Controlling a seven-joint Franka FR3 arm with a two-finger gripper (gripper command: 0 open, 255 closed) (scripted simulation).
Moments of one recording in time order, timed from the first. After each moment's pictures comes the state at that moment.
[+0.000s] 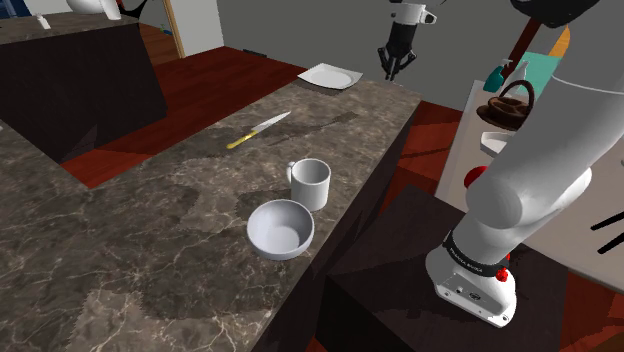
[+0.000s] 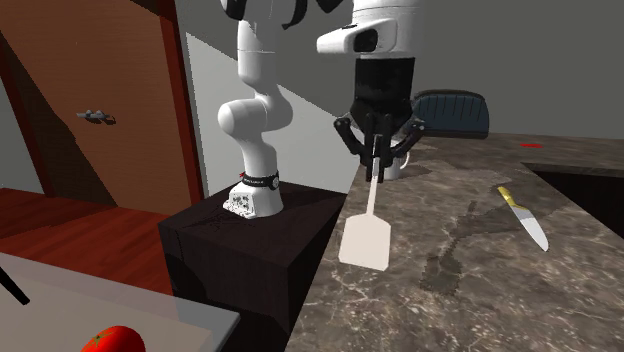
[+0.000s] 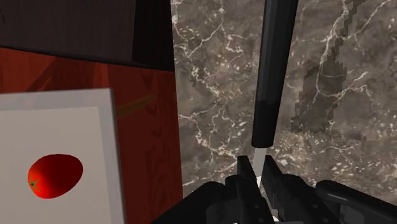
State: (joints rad) arm -0.39 0.10 -0.26 -1.80 0.07 1.85 0.73
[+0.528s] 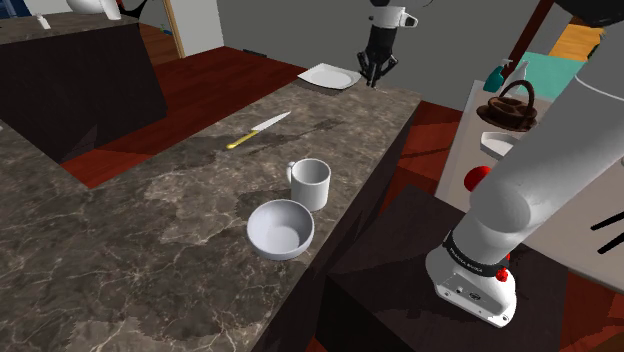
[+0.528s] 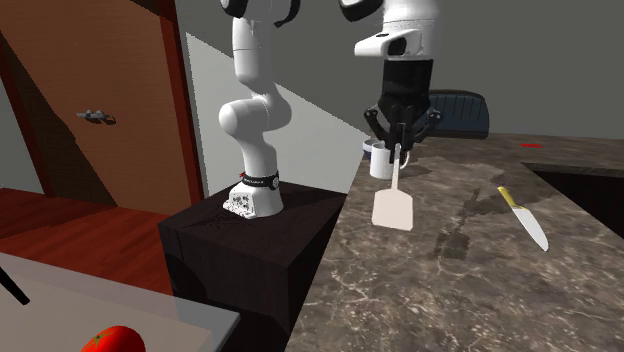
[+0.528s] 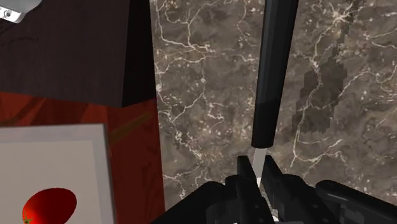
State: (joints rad) arm -0.29 -0.03 -0.17 -1.96 0.05 1.89 0.92
